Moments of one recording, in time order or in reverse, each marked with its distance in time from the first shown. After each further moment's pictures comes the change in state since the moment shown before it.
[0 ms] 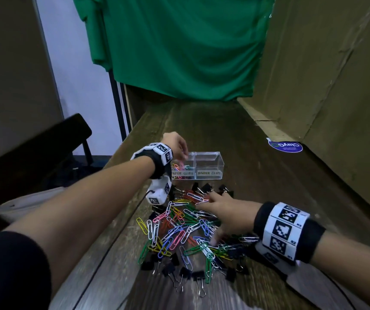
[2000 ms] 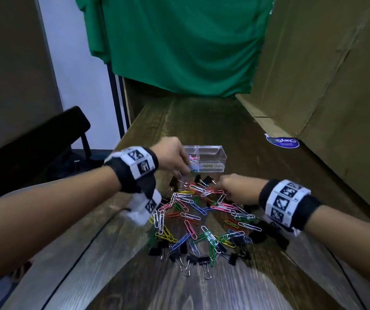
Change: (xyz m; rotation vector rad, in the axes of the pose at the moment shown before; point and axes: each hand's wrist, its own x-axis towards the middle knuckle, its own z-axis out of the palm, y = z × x) left_hand -0.089 0.011 -0.030 -0.081 -0.223 0.114; right_hand 0.004 0.017 -0.022 -0.111 0.138 0.048
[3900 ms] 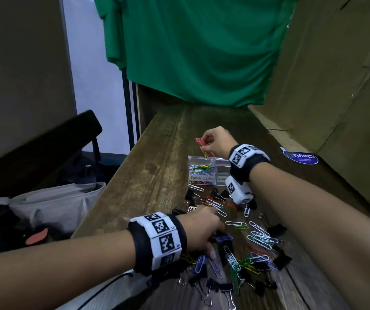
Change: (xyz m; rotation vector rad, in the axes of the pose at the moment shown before) left_hand -0.049 -0.009 0.079 0.446 -0.358 0.317; right_hand 0.141 -0.003 -0.081 0.582 0.570 0.075
